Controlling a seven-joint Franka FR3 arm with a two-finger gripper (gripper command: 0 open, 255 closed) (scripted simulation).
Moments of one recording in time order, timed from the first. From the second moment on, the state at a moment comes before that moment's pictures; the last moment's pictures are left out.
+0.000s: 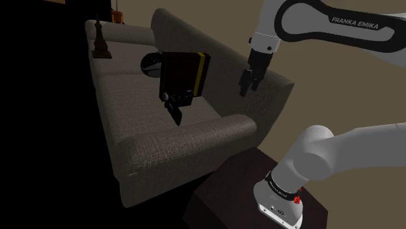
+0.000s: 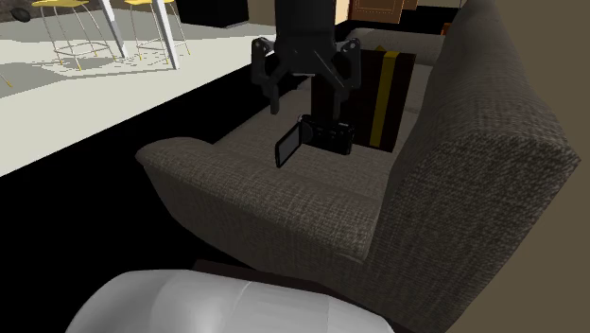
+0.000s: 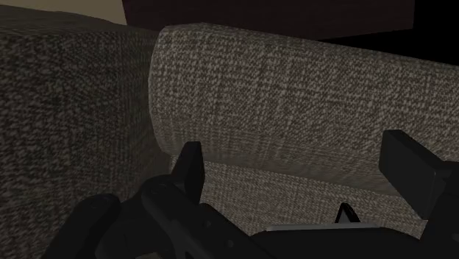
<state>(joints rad) 0.02 -0.74 0.01 -2.41 -0.03 1.57 0.07</state>
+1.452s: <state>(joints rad) 0.03 -0.08 0.11 -2.22 0.06 2.12 0.34</state>
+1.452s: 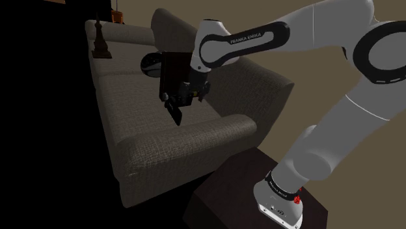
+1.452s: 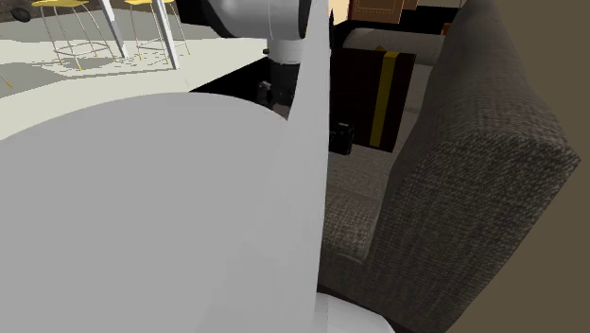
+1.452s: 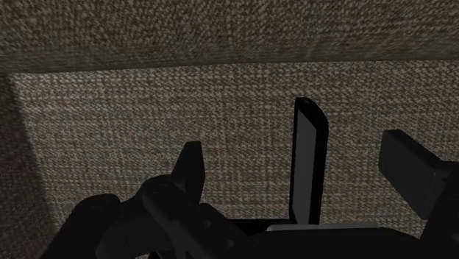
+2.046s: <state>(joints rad) 0.04 0.18 0.12 -2.07 0.05 2.25 0.42</state>
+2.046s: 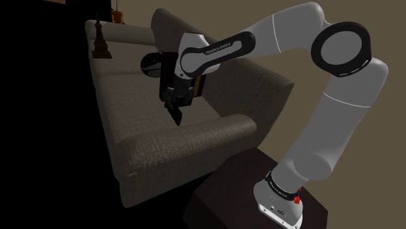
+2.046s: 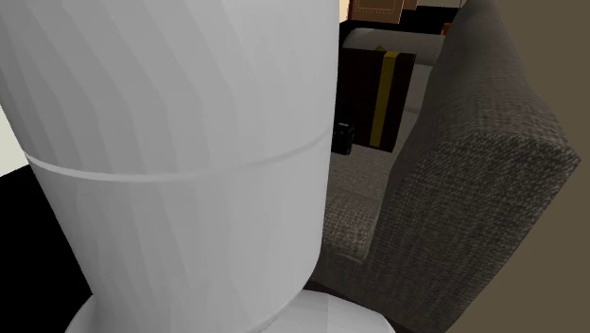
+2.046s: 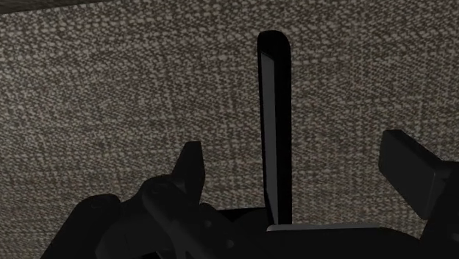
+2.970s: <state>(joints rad) 0.04 0.22 0.12 -2.09 0.04 2.30 0.41</state>
